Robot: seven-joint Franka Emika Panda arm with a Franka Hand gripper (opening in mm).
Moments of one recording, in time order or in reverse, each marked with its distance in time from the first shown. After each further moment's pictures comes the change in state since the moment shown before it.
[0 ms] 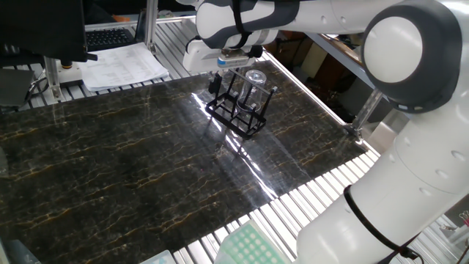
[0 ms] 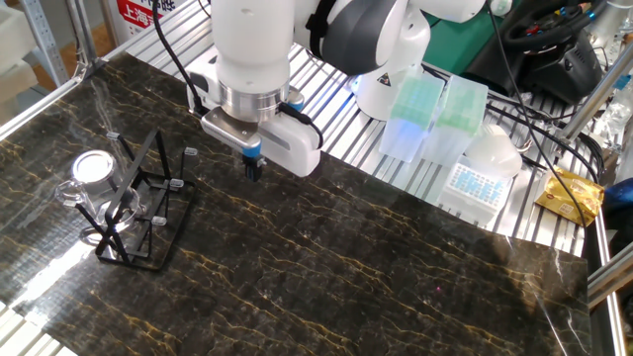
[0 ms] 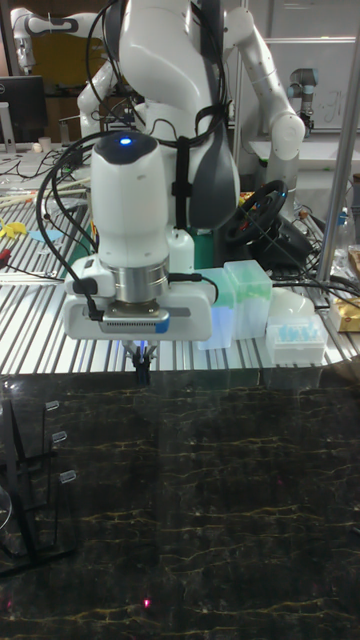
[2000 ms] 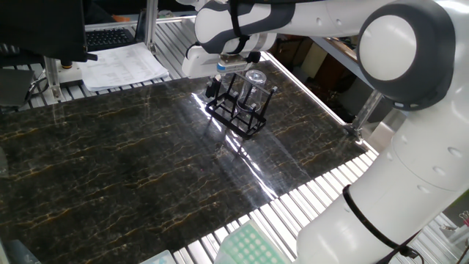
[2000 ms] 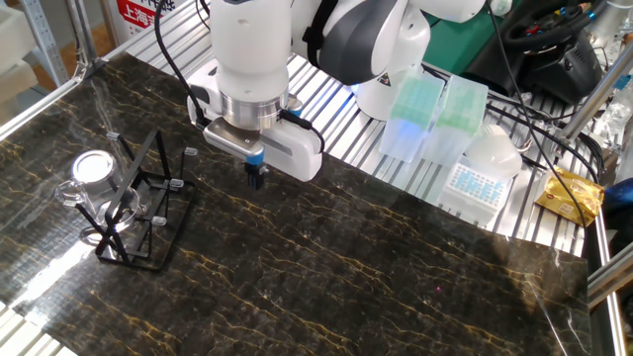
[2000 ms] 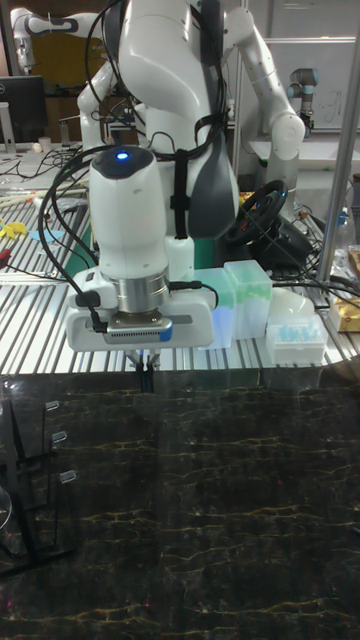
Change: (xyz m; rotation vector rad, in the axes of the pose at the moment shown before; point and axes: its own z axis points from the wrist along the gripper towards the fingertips) arm -0.001 0.004 0.015 -0.031 -0.009 -0.057
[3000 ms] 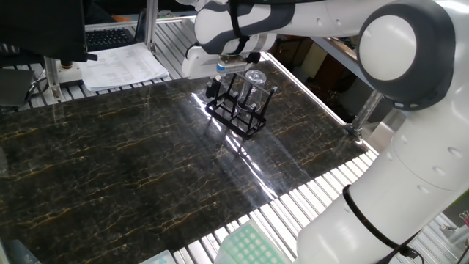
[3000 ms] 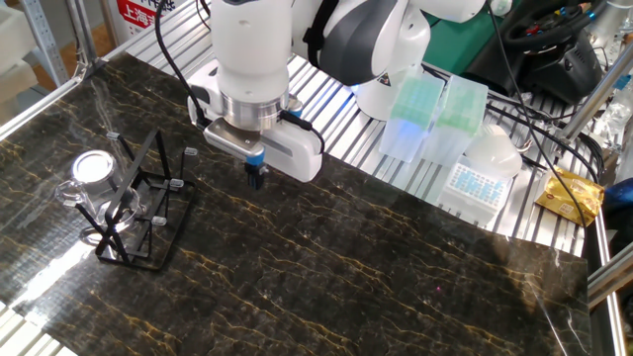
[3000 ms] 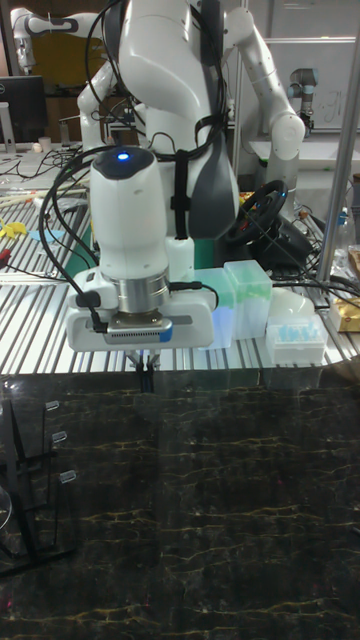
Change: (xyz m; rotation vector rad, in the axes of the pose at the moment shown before) arm 0.000 0.000 0.001 0.007 0.000 0.007
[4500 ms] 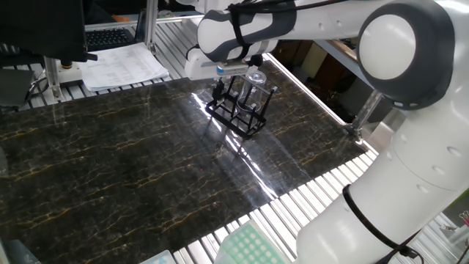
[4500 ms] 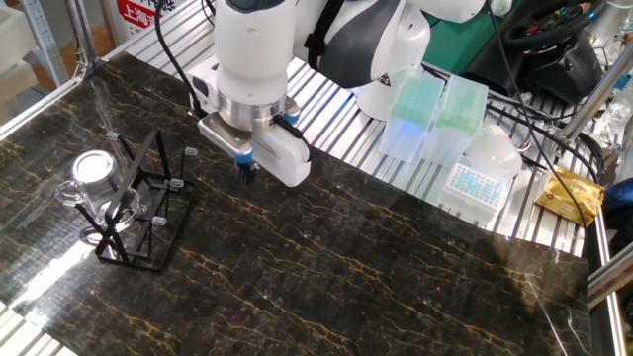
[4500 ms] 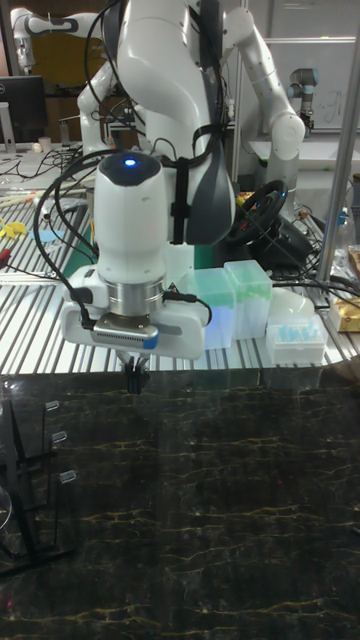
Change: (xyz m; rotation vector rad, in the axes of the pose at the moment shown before) arm 0.005 -0.016 0.005 0.077 0.009 0.163
